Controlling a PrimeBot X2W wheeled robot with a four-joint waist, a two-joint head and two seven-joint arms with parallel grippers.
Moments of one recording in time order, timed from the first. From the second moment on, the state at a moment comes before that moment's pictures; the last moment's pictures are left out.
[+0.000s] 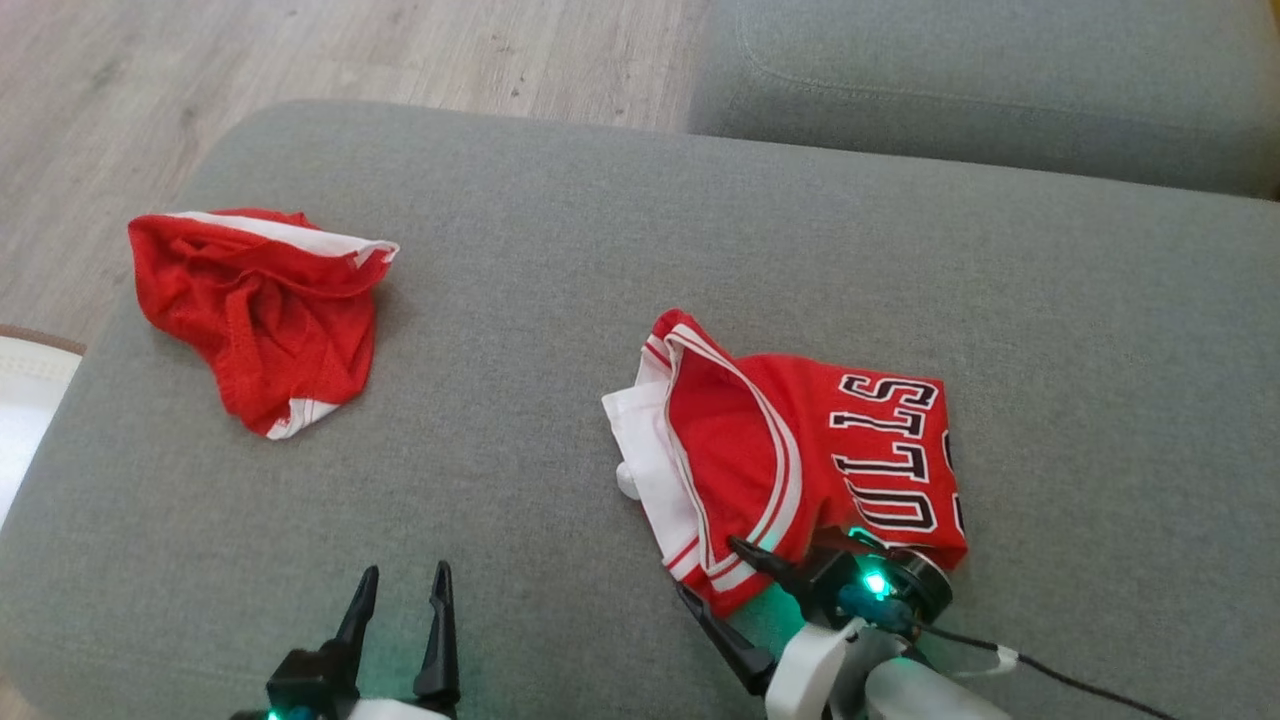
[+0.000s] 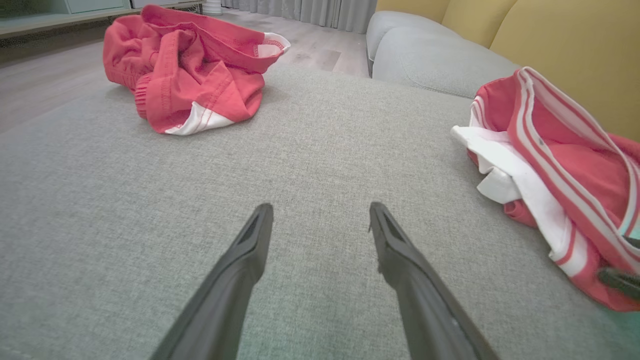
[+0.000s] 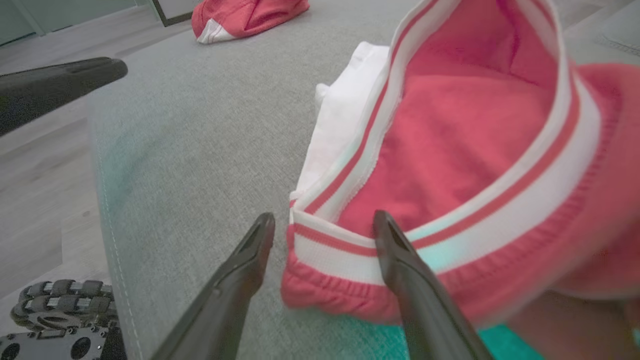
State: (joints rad) left arm 0.02 0.05 -0.19 0.47 -0.25 -0.03 -0.25; right arm -0.34 -0.09 0.86 0.82 0.32 0.13 -0.25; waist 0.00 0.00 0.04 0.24
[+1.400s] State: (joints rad) left arm -0.02 0.05 -0.19 0.47 -0.20 -0.04 -0.25; right arm -0.47 -0.07 0.59 0.68 0.41 0.13 -0.25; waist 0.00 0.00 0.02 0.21
